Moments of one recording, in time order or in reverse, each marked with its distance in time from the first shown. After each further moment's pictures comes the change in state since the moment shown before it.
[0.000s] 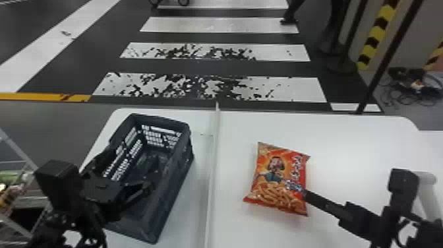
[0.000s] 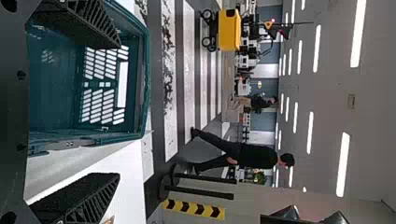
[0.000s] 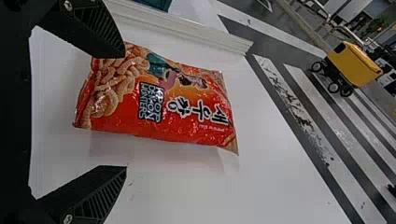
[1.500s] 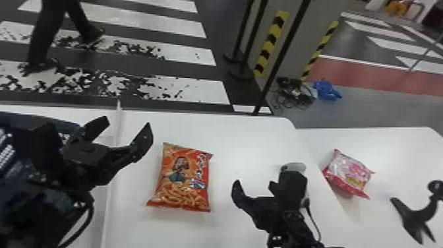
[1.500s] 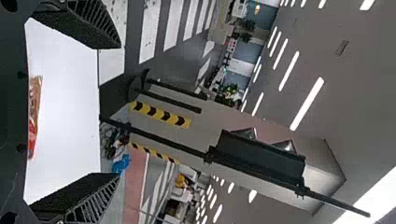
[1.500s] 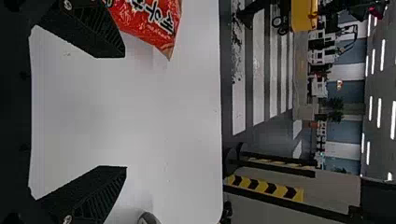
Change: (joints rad) left arm -0.450 -0.084 -0.394 0.359 0.155 -0.099 -0.035; right arm 0.234 0.000 0.181 -0.105 0.443 -0.594 -0.290
